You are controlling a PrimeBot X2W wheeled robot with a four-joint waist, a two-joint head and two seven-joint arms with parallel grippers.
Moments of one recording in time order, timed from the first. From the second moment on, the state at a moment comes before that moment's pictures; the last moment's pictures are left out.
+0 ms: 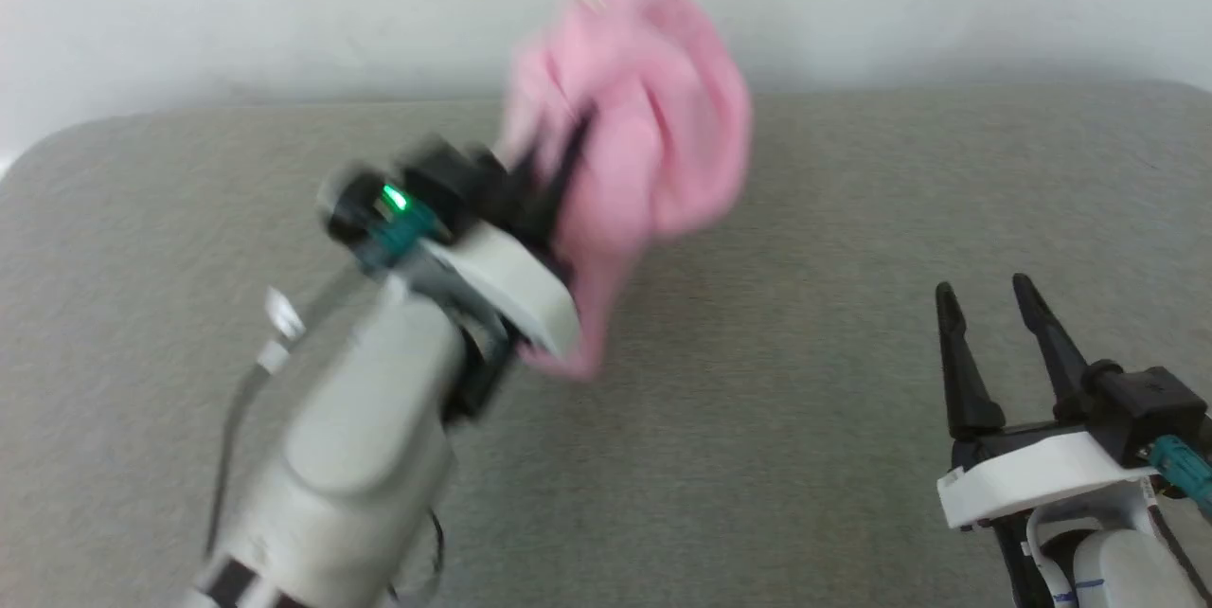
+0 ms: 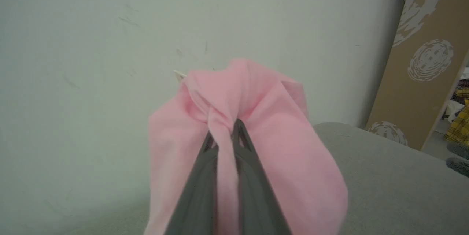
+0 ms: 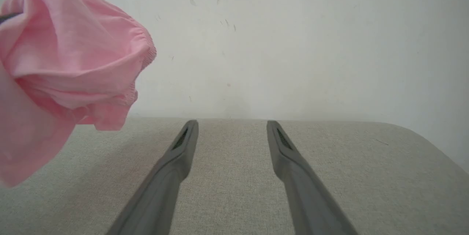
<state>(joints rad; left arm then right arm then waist) -0.71 0.22 -0.54 0.43 -0.44 -0.07 -0.23 -0.05 -0.05 -0.03 0.01 0.12 0.13 -0.15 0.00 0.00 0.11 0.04</state>
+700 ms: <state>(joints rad) -0.32 0.11 -0.73 0.37 -0.45 -0.06 -0.25 0.00 -0.05 0.02 0.02 0.14 0.13 -0.15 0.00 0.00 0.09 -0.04</state>
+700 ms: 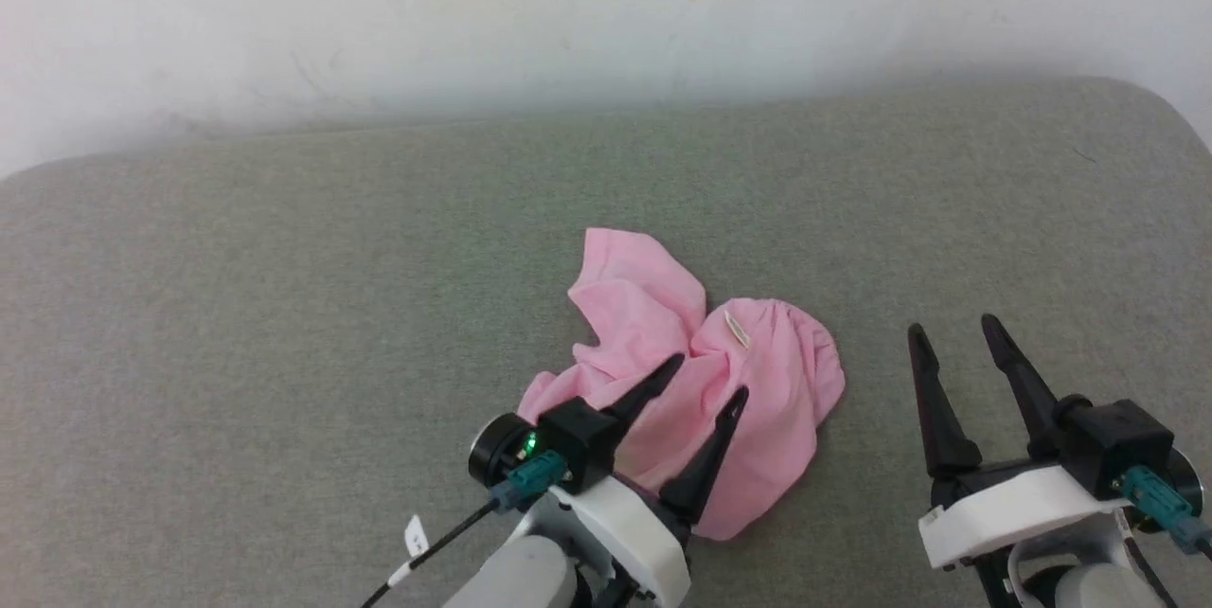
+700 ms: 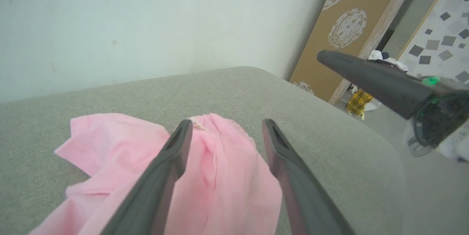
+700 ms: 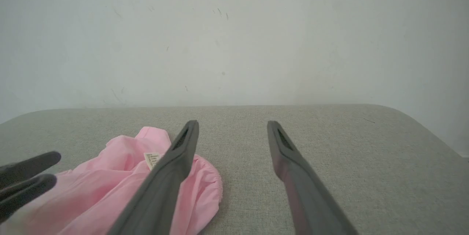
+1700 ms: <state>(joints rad) -0.05 0.16 -0.06 0.09 -0.27 0.01 -0.26 -0.07 -0.05 -0.03 0.13 0.15 0.13 0.06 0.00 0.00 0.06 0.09</state>
